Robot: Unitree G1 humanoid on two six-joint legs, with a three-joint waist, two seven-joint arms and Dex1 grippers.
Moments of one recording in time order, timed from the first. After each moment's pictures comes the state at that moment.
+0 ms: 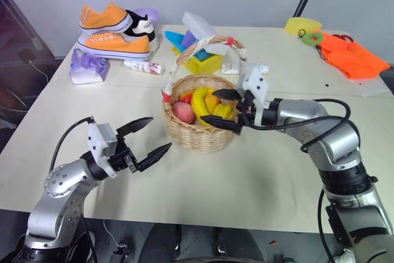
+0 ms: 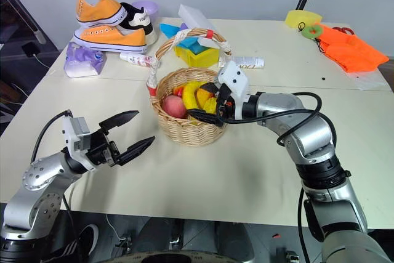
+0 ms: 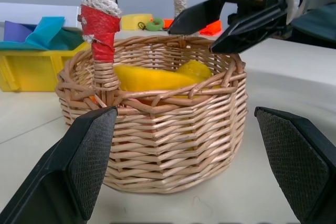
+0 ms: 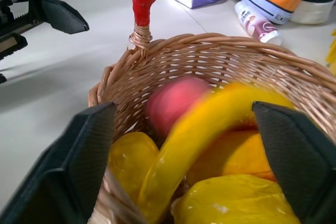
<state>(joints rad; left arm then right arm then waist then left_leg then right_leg) 0.09 0.54 0.17 -0.45 -0.58 0.19 -0.84 -0.59 -0.59 0.11 -0.32 0.53 0.75 0.76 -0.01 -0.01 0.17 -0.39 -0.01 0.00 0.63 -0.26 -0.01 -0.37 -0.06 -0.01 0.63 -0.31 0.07</state>
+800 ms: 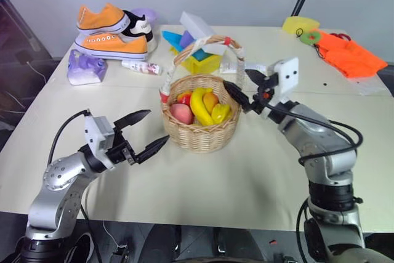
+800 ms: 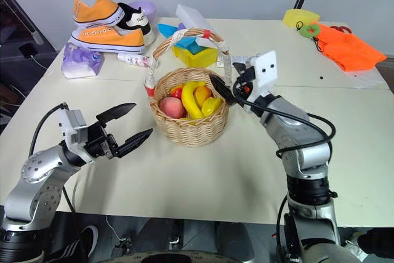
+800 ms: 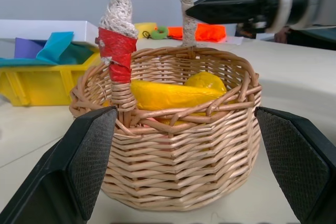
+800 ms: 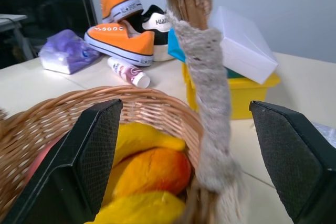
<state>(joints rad) 0.03 0.54 0.18 -0.41 -0.59 0.17 -0.85 -0.50 -0.34 -0.05 -0.28 0.42 0.64 0.36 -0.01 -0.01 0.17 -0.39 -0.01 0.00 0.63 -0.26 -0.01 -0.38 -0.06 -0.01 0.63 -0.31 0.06</state>
